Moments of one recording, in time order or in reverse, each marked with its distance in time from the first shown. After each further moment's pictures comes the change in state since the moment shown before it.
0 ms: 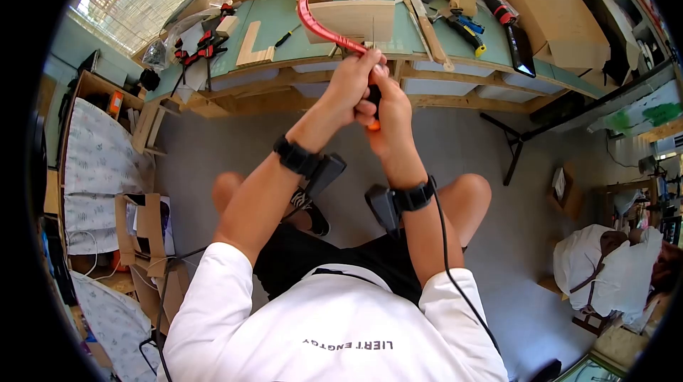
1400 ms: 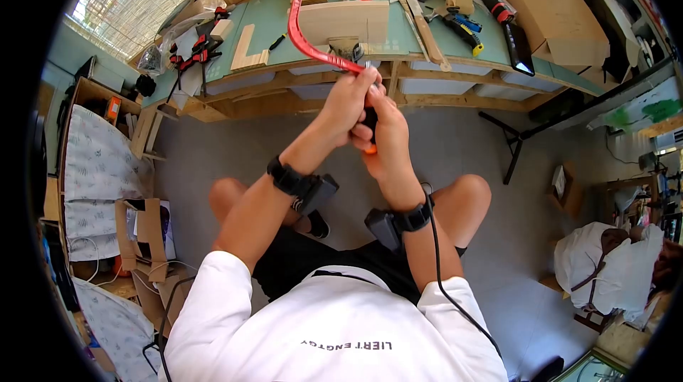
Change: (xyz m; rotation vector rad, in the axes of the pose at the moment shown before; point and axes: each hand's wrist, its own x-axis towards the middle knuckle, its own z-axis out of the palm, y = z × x) left_hand 0.000 -0.028 -0.004 0.056 -0.023 0.102; right_hand -0.019 0.008 -0.010 -0.041 0.101 0.043
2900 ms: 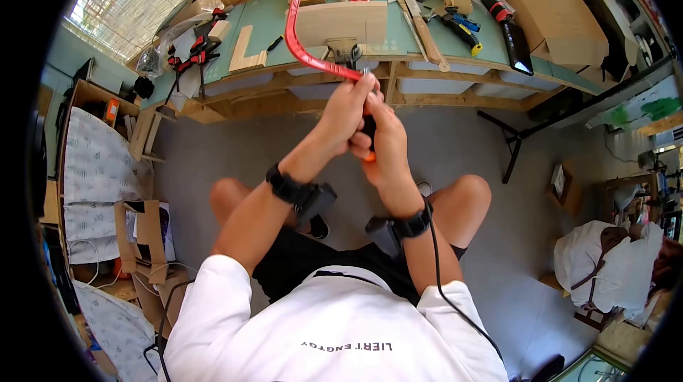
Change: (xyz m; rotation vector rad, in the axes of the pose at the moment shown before) left_hand -0.003 0.000 0.002 0.008 0.017 0.005; right_hand 0.001 0.004 -0.006 -0.004 -0.027 0.013
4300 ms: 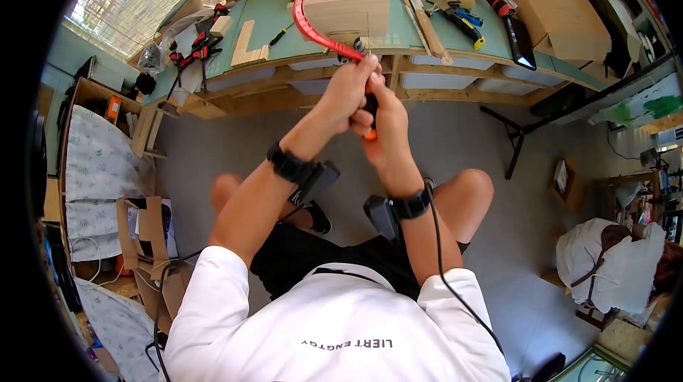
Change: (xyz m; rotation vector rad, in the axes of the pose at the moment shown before) left_hand 0.002 0.012 0.001 0.009 0.017 -0.099; right_hand 0.013 0.001 0.002 0.083 -0.053 -0.006
